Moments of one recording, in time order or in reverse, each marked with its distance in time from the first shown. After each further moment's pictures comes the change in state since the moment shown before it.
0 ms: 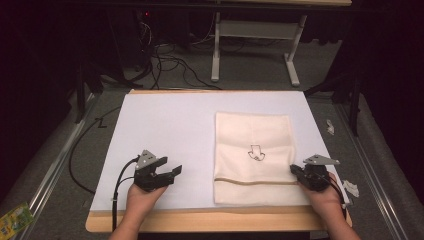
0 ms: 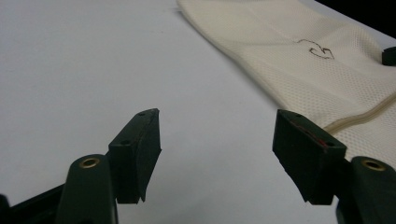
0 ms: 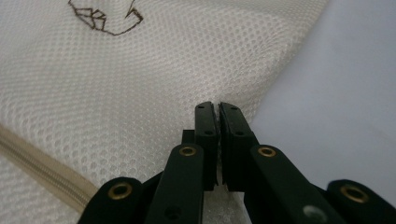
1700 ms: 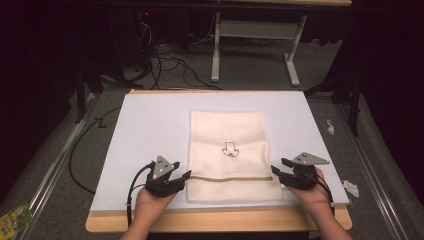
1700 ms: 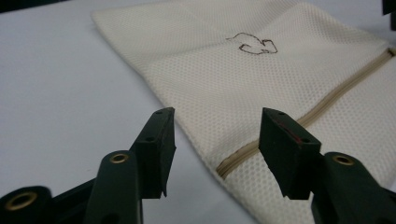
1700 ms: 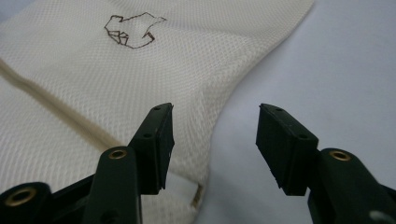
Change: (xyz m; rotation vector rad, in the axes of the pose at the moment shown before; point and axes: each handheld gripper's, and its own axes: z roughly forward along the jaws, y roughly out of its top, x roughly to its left) left arm -0.035 -0.004 -0.004 0.010 0.053 0.149; right arm 0.035 0.020 -0.007 -0.120 0.110 -0.061
